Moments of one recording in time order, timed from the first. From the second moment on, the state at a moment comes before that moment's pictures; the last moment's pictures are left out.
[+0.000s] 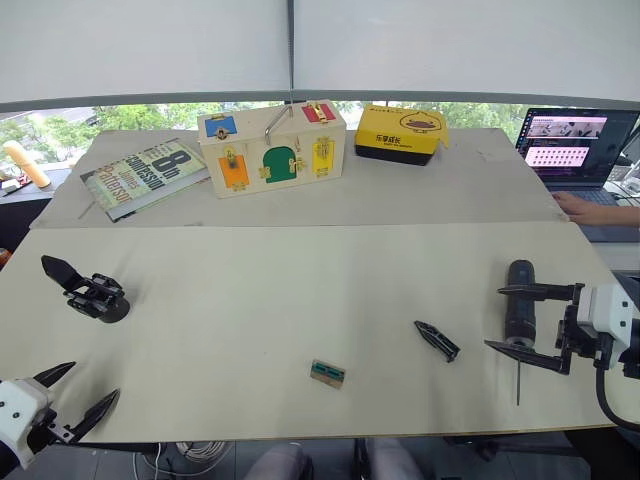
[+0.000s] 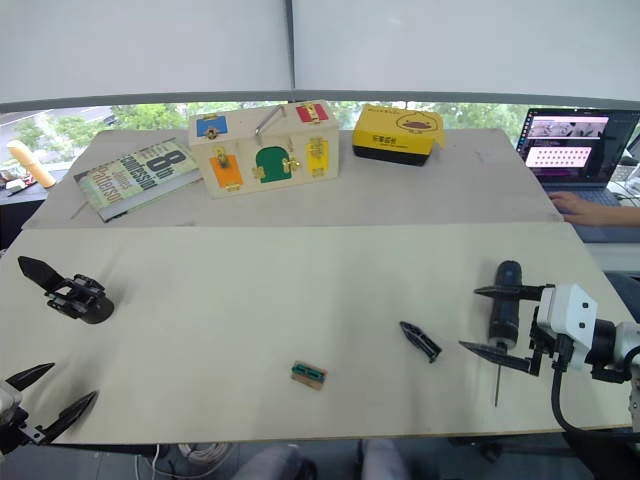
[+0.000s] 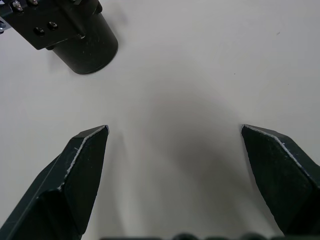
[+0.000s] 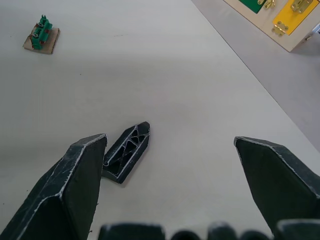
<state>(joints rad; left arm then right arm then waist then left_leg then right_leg) 0.51 0.70 0.62 0.19 -0.33 -0.31 -0.93 0.05 -0.90 -0.42 -0.03 0.42 -0.10 1.35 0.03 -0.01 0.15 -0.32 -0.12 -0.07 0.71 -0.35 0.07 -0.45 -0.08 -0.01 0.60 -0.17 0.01</state>
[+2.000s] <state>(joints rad) 0.06 0.51 0.52 0.26 -0.30 0.02 -0.38 -0.07 -0.61 -0.16 -0.46 0.64 0.03 1.07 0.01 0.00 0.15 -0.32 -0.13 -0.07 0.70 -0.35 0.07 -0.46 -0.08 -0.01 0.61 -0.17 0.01</state>
